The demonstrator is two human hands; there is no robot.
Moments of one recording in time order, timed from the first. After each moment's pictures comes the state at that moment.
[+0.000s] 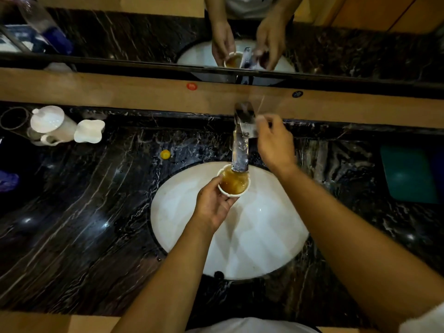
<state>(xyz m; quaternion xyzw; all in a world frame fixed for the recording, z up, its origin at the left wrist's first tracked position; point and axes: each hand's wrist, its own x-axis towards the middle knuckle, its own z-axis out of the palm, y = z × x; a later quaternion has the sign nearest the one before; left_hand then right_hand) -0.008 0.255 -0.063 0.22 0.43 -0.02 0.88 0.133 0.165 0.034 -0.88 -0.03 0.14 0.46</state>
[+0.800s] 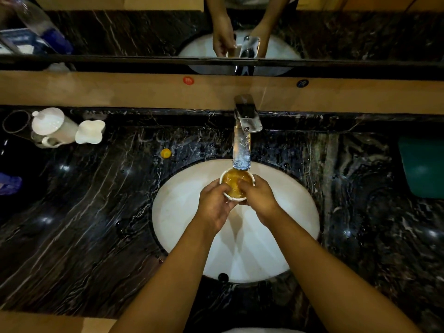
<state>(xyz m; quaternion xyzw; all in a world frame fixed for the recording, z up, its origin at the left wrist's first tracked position) -0.011 0.251 -0.071 0.34 0.47 -0.01 0.82 0.054 0.145 -0.070 -0.72 0.12 0.38 0.57</state>
